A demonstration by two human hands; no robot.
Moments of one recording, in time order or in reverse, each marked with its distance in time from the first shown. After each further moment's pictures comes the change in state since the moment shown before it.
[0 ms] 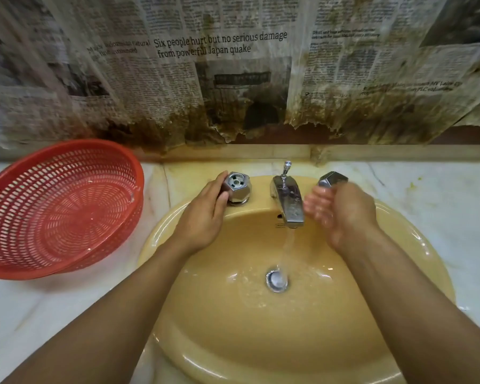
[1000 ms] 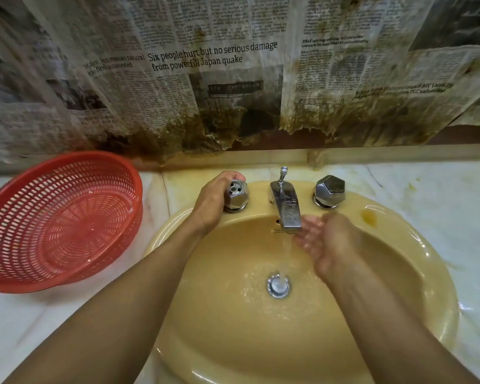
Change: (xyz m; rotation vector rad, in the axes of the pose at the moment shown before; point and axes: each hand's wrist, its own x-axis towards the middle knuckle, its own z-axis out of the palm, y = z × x) left_hand 0.043 0.035 0.000 -0.603 -0.056 -0.310; right_hand -0.006 0.034 -0.010 0.088 0.097 0.147
